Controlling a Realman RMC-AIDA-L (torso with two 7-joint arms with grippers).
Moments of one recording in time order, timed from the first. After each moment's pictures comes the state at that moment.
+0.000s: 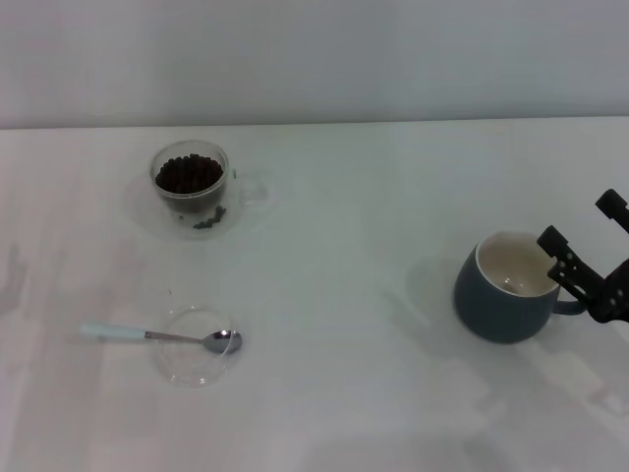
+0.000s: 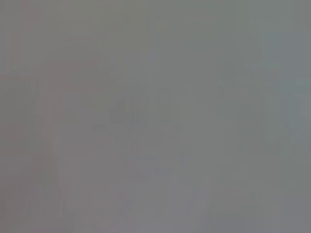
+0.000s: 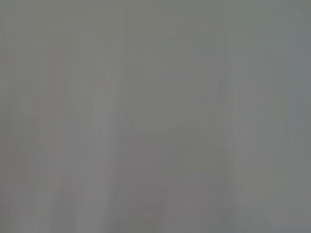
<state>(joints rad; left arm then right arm) -0.40 -2.09 0.64 -0.10 0.63 1.45 -0.34 0.20 2.01 -2.01 -0.10 0.12 -1.60 0.37</state>
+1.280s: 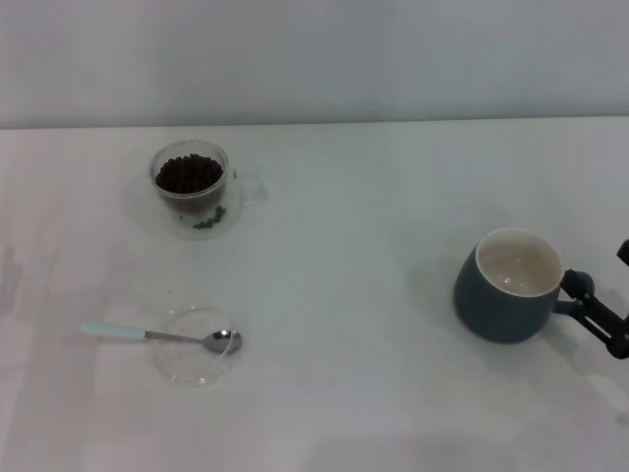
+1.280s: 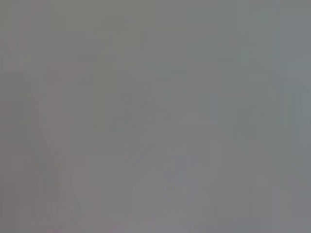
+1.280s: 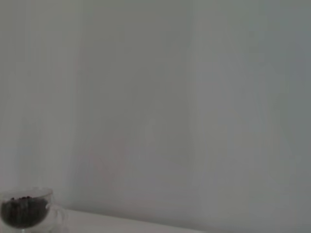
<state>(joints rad) -0.39 -2.08 0.64 -0.09 0.63 1.43 -0.34 0.17 2.01 -2.00 -0.03 0.12 -1.50 0.37</state>
